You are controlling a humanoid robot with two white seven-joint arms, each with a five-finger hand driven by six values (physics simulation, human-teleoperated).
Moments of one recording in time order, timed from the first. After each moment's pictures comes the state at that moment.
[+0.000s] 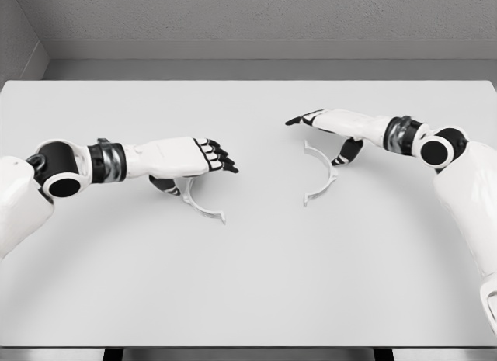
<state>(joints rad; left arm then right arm) -0.67 0.58 -0.74 -1.40 -0.60 -0.61 -0.48 -0.74 -0.34 0.43 -0.88 0.55 -0.61 0.61</state>
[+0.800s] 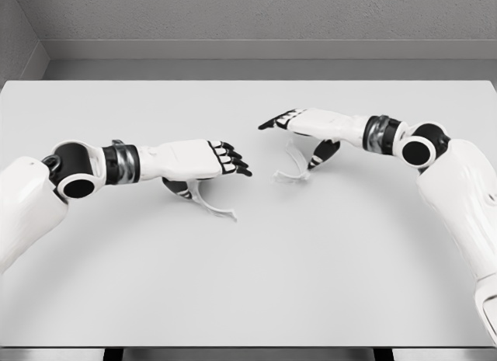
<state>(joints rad) -0.68 0.54 -0.76 -1.39 -0.61 -0.61 -0.48 -0.73 -0.34 0.50 -1.01 0.51 -0.61 0.61</state>
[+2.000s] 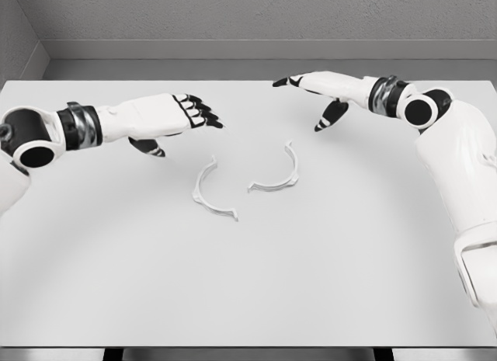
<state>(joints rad) -0.74 0.60 -0.64 -1.36 -0.60 -0.61 -0.48 -0.92 -0.22 0.36 -0.68 0.65 -0.61 0.61</state>
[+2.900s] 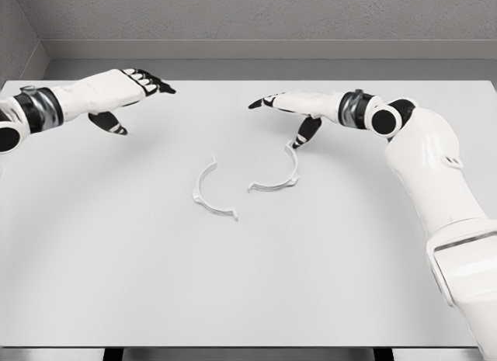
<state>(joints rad) -0.74 0.58 -0.46 -1.16 -0.65 -0.61 -0.49 -0.93 -0.13 0.39 -0.61 0.70 -0.61 0.61</state>
